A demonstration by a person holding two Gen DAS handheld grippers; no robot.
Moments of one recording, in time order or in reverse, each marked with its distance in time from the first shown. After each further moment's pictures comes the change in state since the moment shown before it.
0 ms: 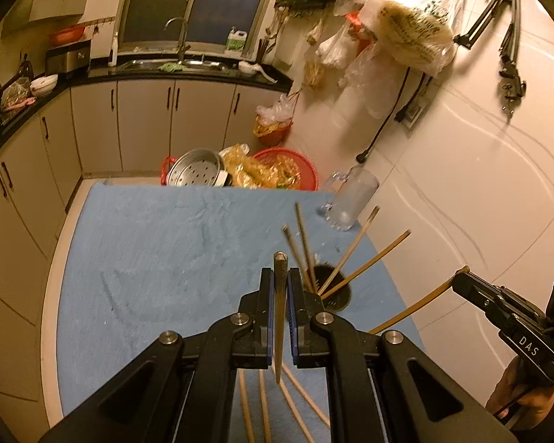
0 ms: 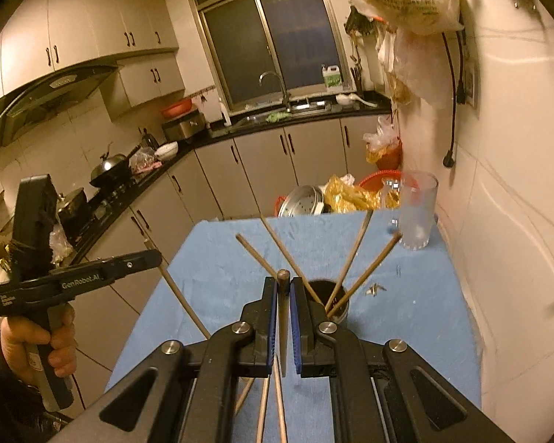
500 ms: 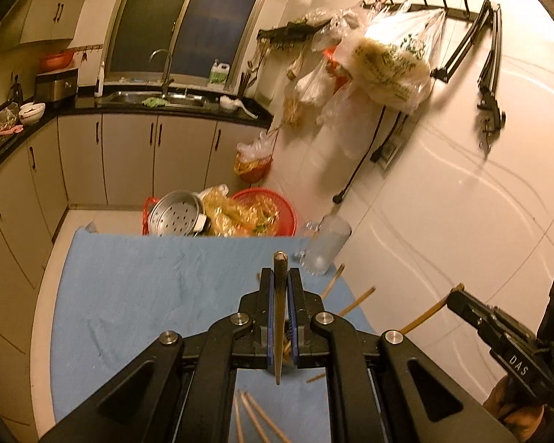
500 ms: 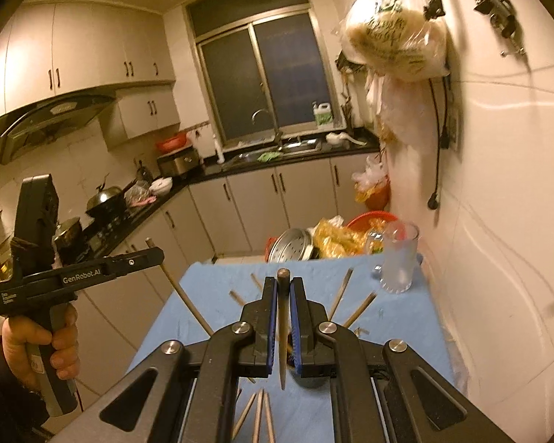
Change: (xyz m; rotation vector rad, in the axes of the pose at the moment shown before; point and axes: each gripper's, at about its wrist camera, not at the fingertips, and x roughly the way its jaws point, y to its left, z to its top) left arm -0.016 -0.026 0.048 0.012 -0.122 -0.055; right arm -0.037 -0.004 0.038 0.004 -0.143 -0.046
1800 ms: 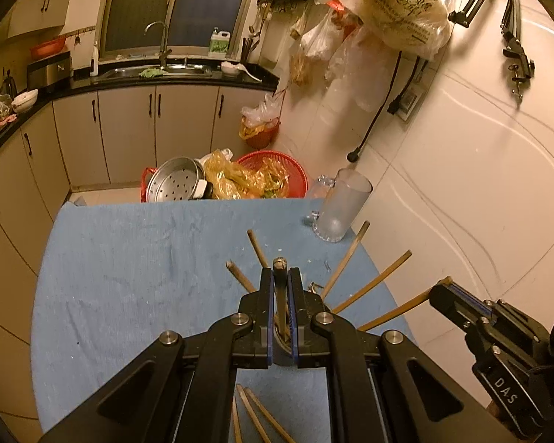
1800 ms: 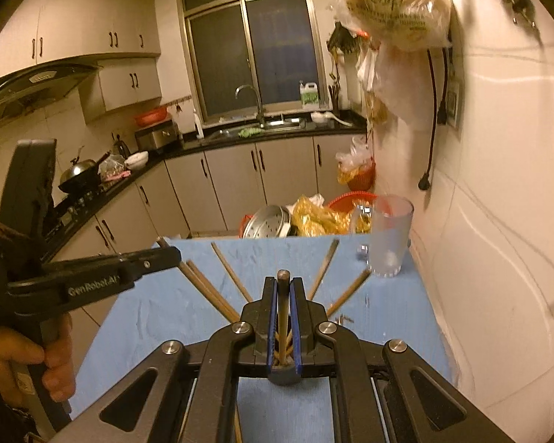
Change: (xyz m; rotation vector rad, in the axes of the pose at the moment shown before) left arm 0.075 -0.011 -0.045 0.032 0.141 0.066; right arm 0.068 -0.012 -0.035 -0.042 0.095 -0.086
